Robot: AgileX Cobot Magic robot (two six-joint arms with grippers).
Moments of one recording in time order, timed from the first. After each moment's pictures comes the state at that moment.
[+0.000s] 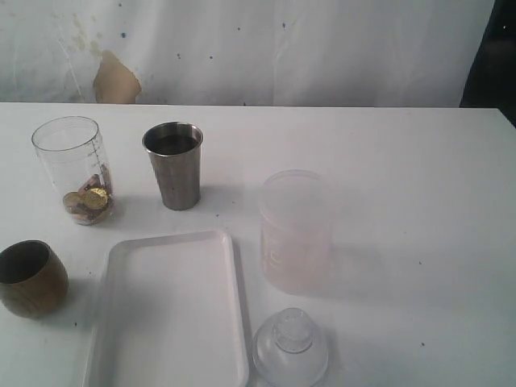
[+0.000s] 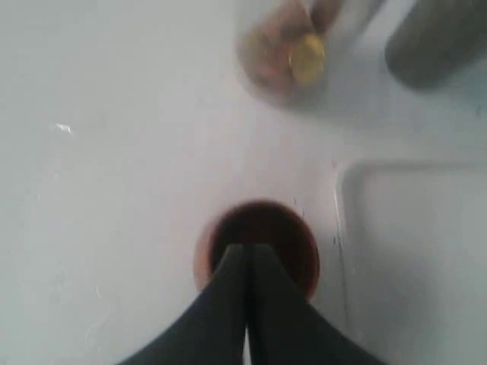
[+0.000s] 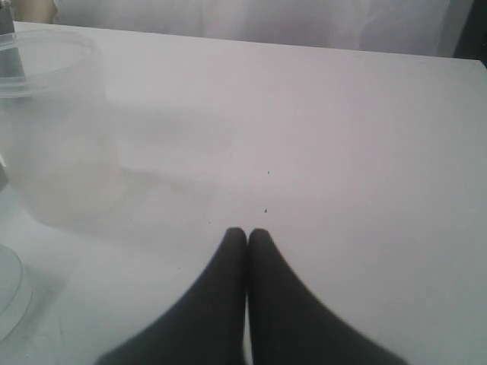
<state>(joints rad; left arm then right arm) 0.04 1.07 -0.70 -0.29 0.66 0.10 0.11 0.01 0.00 -0.08 0.36 0.08</state>
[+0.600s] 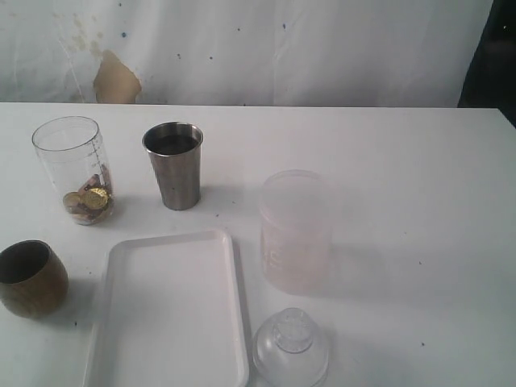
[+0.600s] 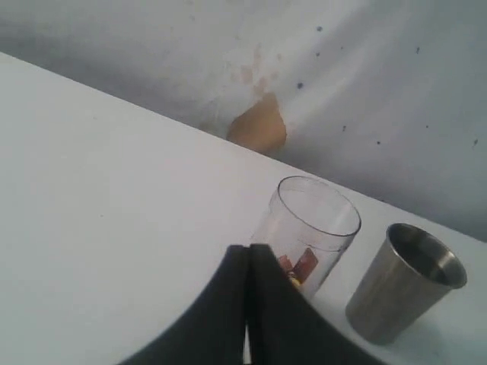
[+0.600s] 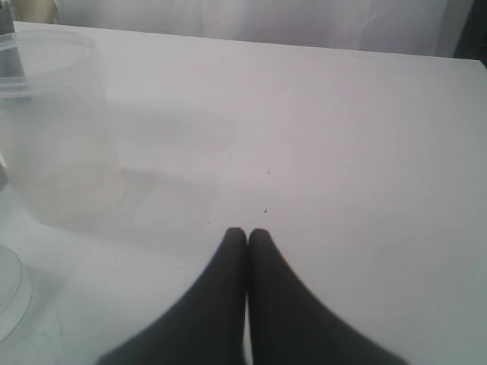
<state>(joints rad) 0.09 0.46 -0.26 -0.48 0.11 0.11 0.11 0.01 0.00 -0.08 0.36 0.08</state>
